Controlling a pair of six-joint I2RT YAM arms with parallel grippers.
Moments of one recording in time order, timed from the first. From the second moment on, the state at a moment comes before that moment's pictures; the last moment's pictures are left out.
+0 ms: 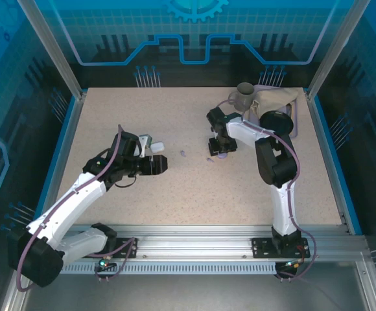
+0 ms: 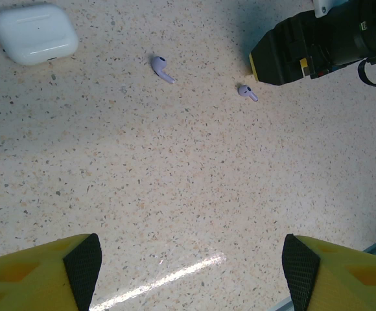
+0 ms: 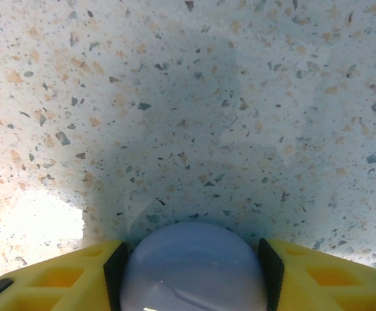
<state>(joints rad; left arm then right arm) -0.40 1.07 0.87 -0.65 0.25 -0.48 0.45 2.15 1.61 -0.88 0.08 0.26</state>
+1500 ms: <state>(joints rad) -0.43 1.15 0.69 -0.47 0.33 -0.62 0.75 1.87 1.27 -0.75 0.05 0.49</state>
